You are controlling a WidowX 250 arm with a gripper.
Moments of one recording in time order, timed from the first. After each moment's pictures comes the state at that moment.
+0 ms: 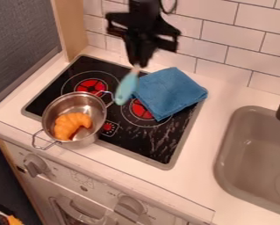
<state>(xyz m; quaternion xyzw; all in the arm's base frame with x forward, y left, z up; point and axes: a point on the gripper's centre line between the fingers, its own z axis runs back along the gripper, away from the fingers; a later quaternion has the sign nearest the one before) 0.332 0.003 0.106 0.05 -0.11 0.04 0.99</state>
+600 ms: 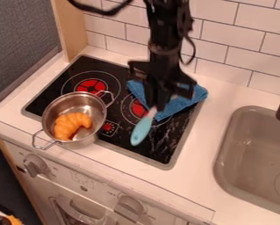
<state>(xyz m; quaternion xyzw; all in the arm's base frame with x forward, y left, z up) 0.324 -0.025 0.037 0.03 -0.05 0.00 1.00</state>
